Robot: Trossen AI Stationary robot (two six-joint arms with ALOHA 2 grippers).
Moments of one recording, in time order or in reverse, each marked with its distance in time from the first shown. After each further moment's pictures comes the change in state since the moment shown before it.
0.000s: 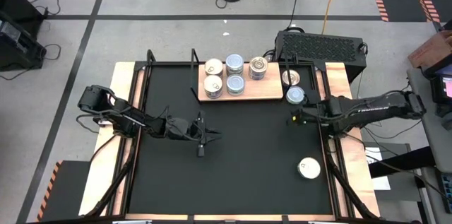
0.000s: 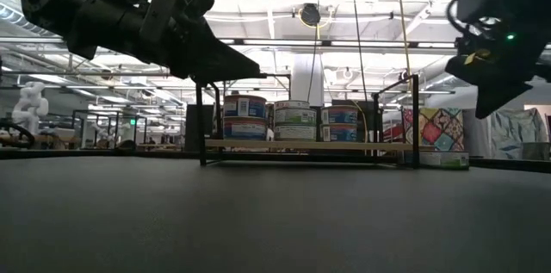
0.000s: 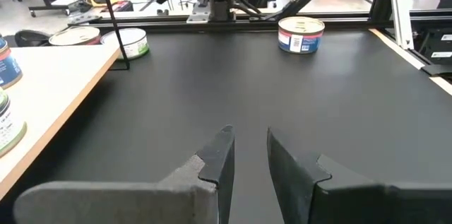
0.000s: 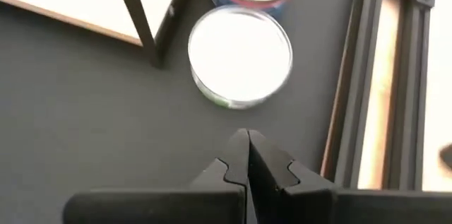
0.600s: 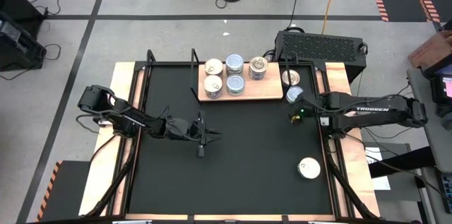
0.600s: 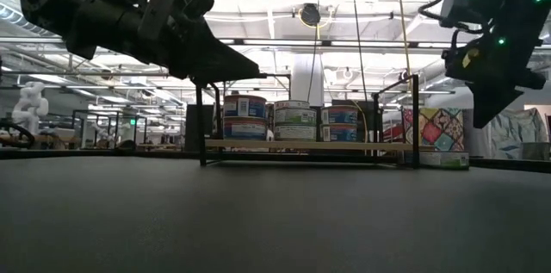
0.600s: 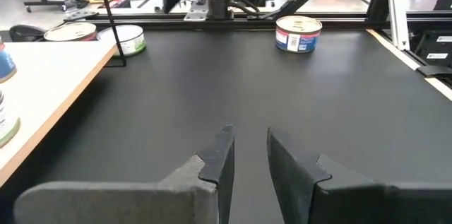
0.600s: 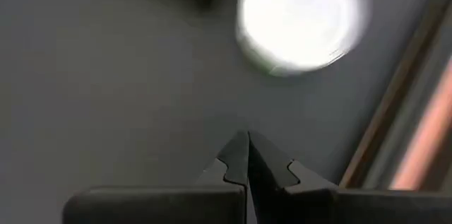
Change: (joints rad) left arm -0.005 0.000 0.000 -0.005 0.005 -0.018; right arm -0.197 -0.004 0.000 0.115 -0.282 -0.390
